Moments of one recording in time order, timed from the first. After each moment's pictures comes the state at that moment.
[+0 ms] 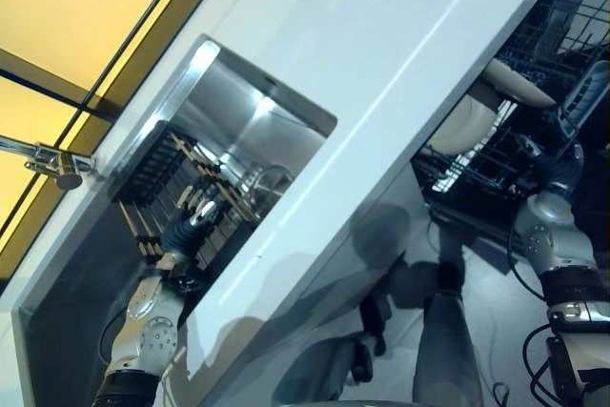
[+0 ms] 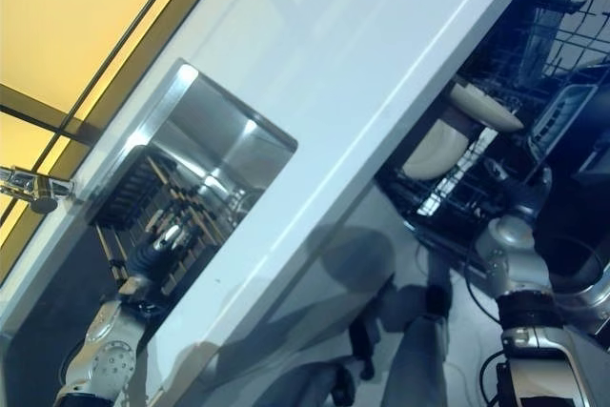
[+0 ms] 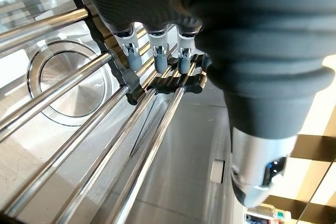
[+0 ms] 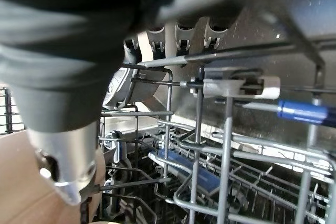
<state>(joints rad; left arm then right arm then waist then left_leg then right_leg) 0.01 0.41 0.02 0.13 -0.88 -0.10 -0.18 -0.51 -0.63 -0.07 0.49 0.60 0.10 -0.56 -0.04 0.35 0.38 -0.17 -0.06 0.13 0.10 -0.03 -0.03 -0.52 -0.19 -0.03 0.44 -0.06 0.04</state>
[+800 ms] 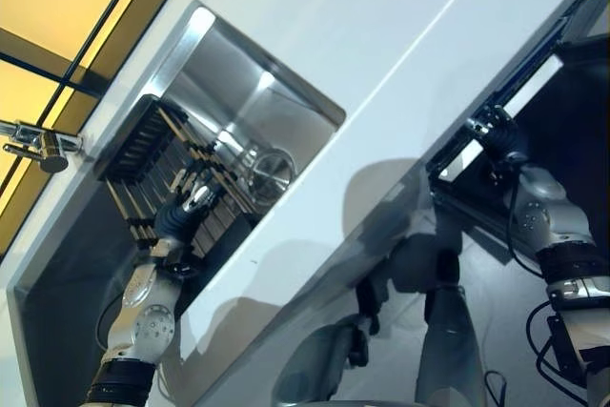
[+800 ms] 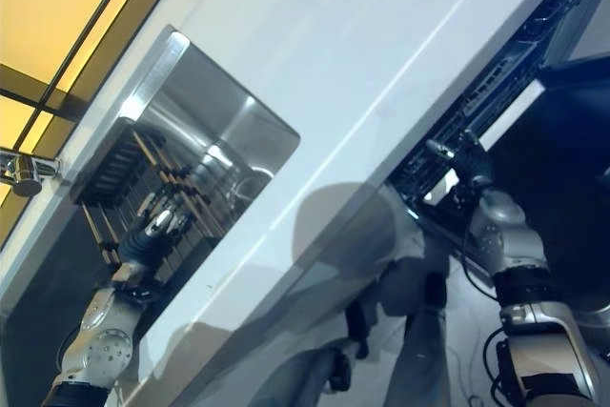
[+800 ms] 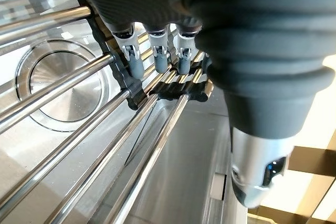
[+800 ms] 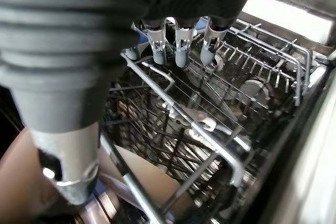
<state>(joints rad) -0.05 0.44 0.03 0.12 -0.93 -0.12 -0.21 -0.61 -0.68 0.06 0.52 0.68 0.14 -0.02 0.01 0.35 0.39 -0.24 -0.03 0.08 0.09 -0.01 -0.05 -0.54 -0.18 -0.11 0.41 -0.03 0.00</state>
